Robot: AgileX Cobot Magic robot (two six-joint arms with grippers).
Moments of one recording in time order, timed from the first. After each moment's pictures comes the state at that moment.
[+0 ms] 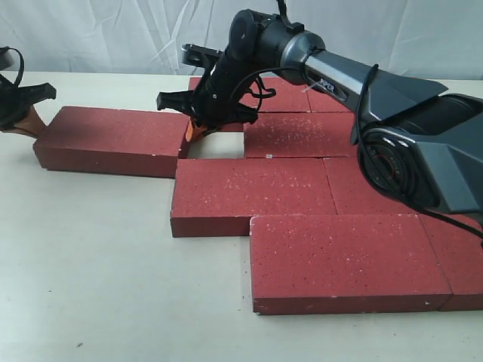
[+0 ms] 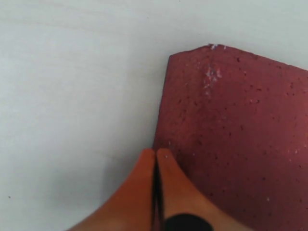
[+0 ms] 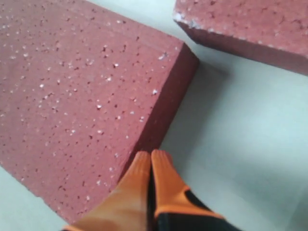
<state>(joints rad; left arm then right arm) 0.25 2.25 -1.67 -0.52 0.93 0.34 0.54 2.59 -2.36 0.41 1.05 0.10</state>
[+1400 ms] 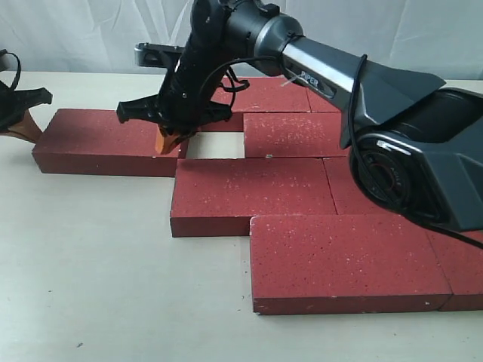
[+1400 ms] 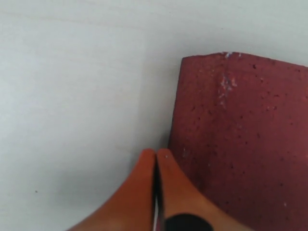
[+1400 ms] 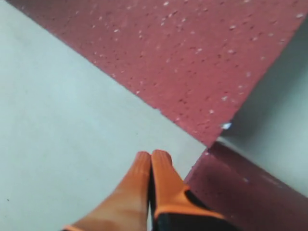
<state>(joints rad) 0.26 2.26 -1.67 -0.47 0.92 0.34 0.66 2.50 -2.36 0.39 1.19 0.05</state>
